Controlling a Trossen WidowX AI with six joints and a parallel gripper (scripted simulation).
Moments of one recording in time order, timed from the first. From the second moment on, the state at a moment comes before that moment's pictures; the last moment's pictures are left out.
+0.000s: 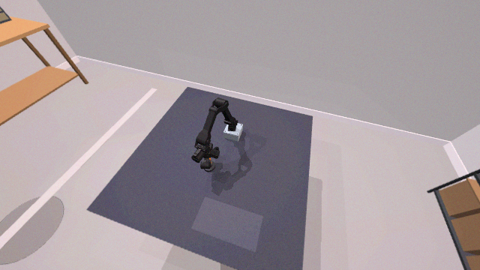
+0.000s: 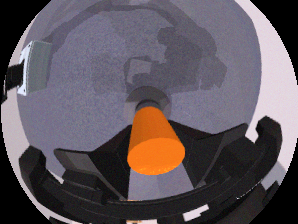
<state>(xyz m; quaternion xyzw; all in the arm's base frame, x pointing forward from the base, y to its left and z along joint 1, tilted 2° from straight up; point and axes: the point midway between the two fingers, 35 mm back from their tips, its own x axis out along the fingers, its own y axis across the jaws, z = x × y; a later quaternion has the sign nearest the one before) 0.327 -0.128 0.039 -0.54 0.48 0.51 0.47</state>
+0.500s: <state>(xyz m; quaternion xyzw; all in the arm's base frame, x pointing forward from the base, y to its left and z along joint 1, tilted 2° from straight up) 0.327 -0.128 0.038 -0.54 0.48 0.51 0.47</state>
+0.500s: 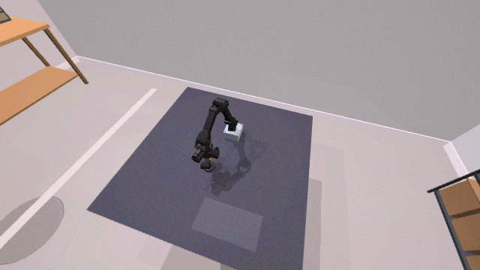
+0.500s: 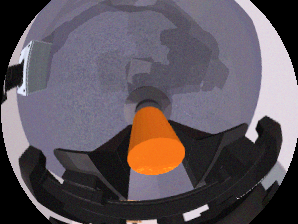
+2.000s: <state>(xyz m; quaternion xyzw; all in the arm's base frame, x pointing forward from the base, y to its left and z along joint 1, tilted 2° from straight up) 0.328 -0.128 0.041 -0.61 0.38 0.59 0.36</state>
